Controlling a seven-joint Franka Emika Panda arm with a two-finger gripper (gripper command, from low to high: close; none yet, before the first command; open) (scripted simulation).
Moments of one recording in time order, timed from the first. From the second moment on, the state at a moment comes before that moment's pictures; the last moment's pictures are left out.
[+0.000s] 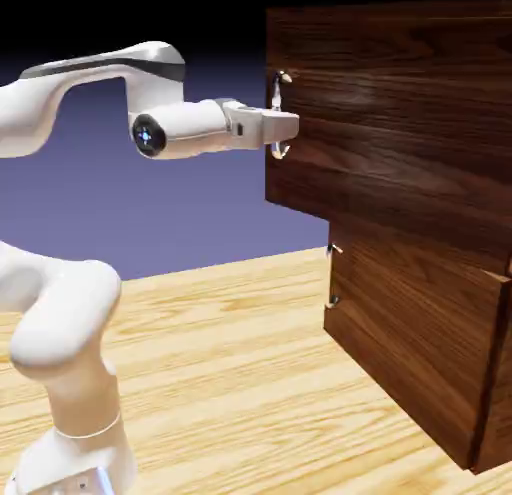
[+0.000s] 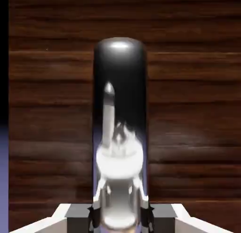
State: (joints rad) arm -0.36 -1.13 0.57 -2.65 2.11 2.63 -0.82
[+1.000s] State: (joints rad) arm -0.39 -1.39 -0.33 -2.84 1.21 1.77 -0.67
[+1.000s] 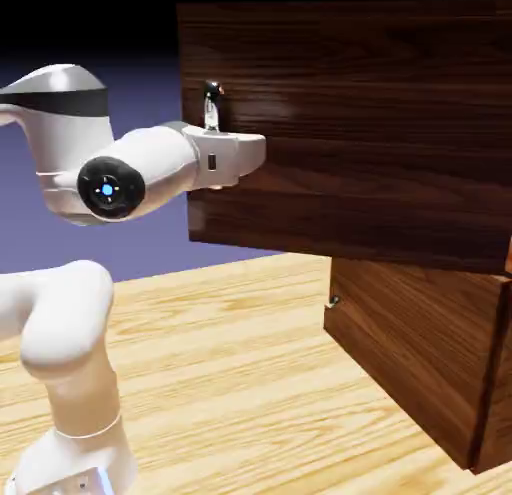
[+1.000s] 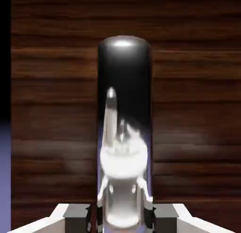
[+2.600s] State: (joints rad) arm 0.55 -1.71 -0.99 -2.26 0.33 1.49 -0.26
